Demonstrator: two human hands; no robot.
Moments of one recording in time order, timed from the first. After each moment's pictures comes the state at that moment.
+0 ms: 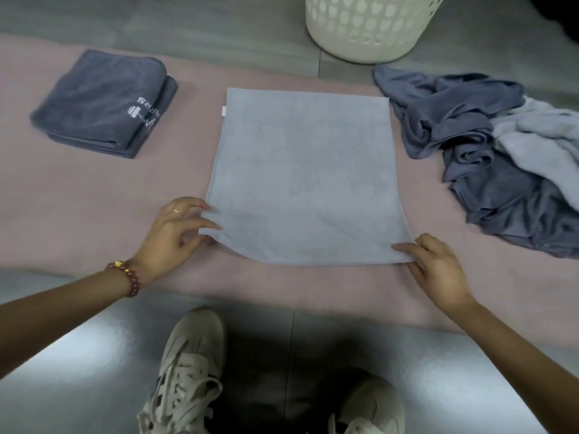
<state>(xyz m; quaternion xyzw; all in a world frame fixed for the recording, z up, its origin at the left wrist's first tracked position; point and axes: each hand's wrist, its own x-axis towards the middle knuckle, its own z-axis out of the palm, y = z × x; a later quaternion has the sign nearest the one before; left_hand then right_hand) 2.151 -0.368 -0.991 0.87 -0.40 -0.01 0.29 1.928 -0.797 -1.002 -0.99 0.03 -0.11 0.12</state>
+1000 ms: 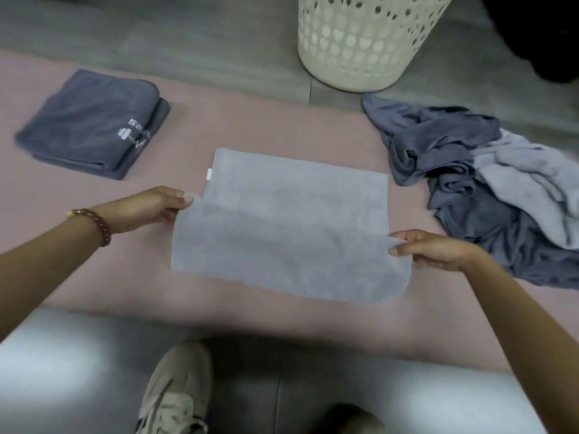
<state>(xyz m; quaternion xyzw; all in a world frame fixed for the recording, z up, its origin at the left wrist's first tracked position) 2.245 -0.392 -0.945 0.76 -0.07 -0.42 0.50 2.018 -0.833 -0.933 -0.66 0.22 0.34 0.63</state>
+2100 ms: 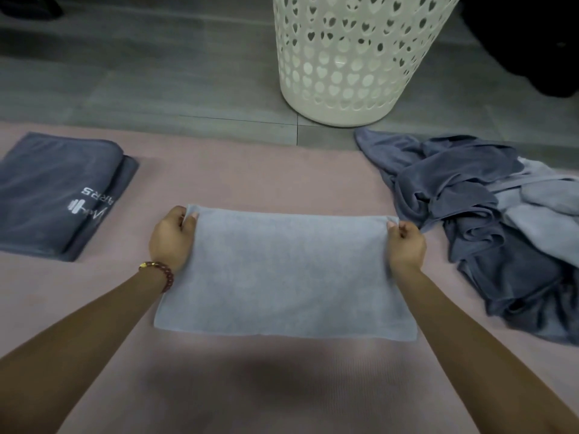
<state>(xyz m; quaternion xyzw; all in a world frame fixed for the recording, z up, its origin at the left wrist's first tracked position) 2.333 -0.497 -1.034 0.92 -0.06 0.00 0.39 2.160 -0.847 -1.029 -0.72 0.51 -0.21 0.43</state>
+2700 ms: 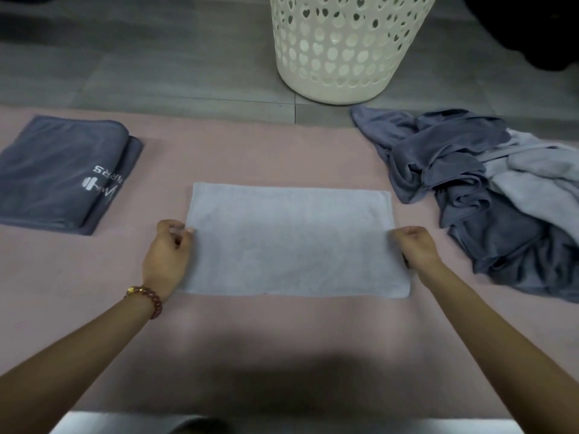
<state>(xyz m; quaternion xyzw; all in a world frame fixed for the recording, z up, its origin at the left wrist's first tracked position) 2.252 -0.455 -1.022 0.91 -0.03 -0.04 0.41 2.089 -0.835 -1.004 -0.72 0.50 -0.05 0.49</state>
